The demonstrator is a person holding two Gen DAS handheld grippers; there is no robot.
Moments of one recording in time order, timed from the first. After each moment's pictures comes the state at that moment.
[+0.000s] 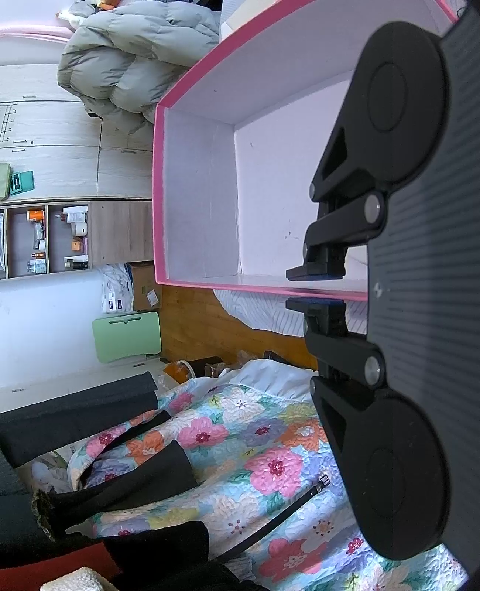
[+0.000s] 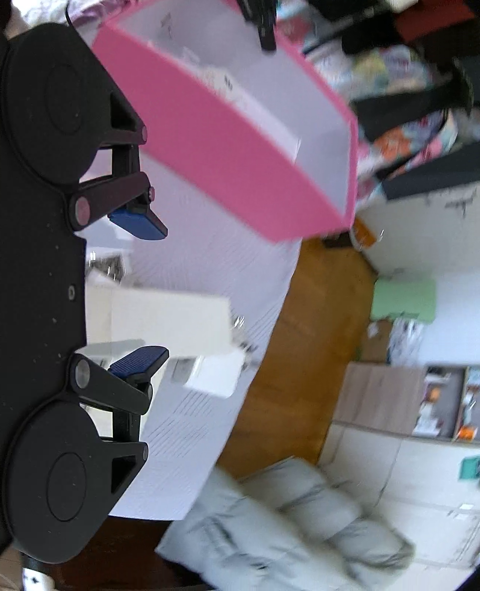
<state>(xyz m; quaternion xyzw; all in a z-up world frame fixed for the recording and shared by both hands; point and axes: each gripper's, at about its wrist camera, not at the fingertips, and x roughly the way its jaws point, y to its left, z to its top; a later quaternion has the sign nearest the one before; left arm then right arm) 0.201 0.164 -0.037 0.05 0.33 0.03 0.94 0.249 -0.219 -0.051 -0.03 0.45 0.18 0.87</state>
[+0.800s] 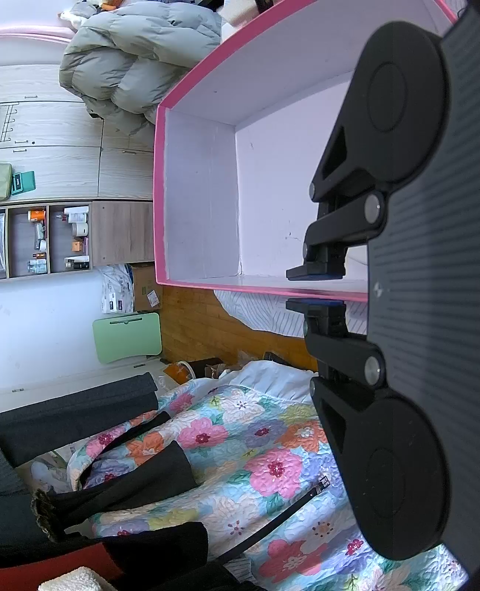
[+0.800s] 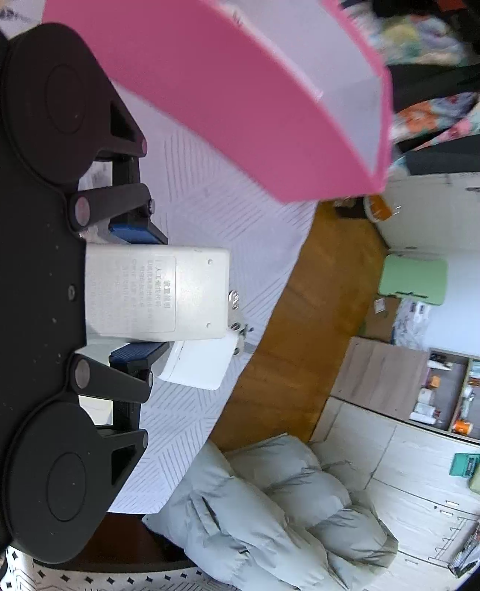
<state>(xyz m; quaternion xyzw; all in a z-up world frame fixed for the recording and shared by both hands) 0.202 0.164 -0.036 0.05 0.33 0.03 0.94 0.266 -0.200 -0.073 -0.09 0.44 0.14 0.88</state>
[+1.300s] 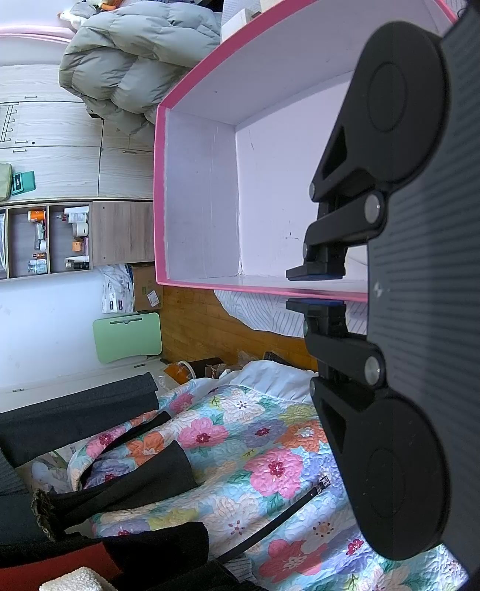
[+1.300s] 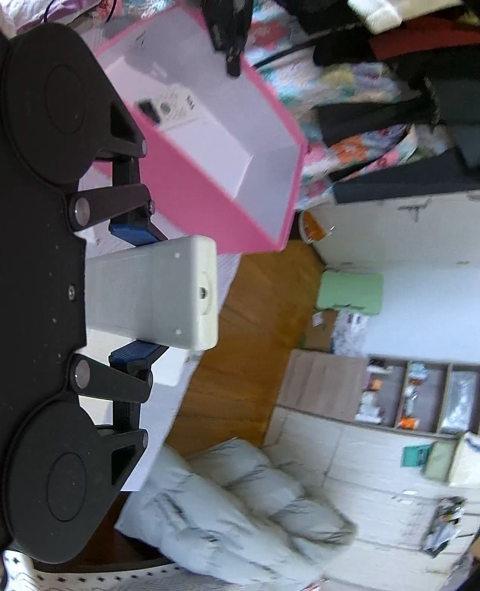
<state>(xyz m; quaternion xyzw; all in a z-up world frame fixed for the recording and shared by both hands) 0.202 0.164 -0.036 0.05 0.33 0.03 0.94 0.199 -0.205 0.004 -0.05 0.35 0.17 0.92</state>
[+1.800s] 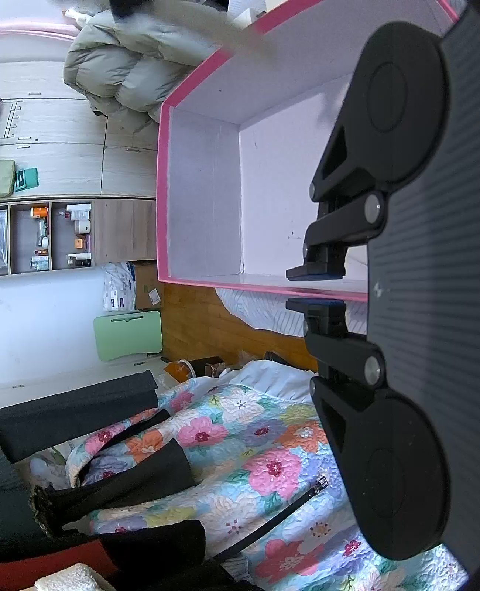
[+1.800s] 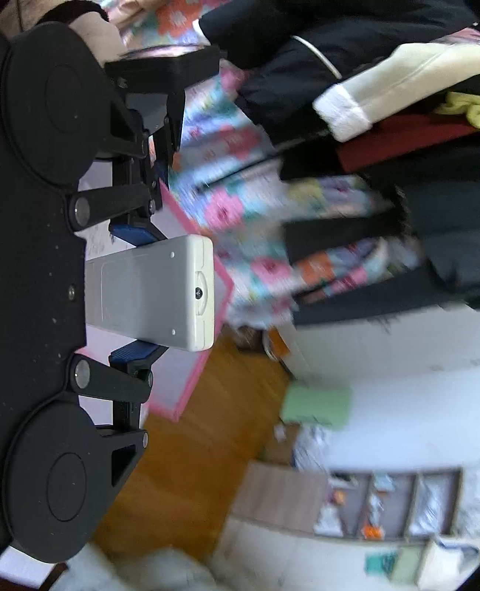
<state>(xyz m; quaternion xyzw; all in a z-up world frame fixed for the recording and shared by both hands) 0.201 0.164 -0.036 0.04 0.33 0.03 0.94 0.252 -0.099 0.046 -0.02 0.33 0.36 0.87</state>
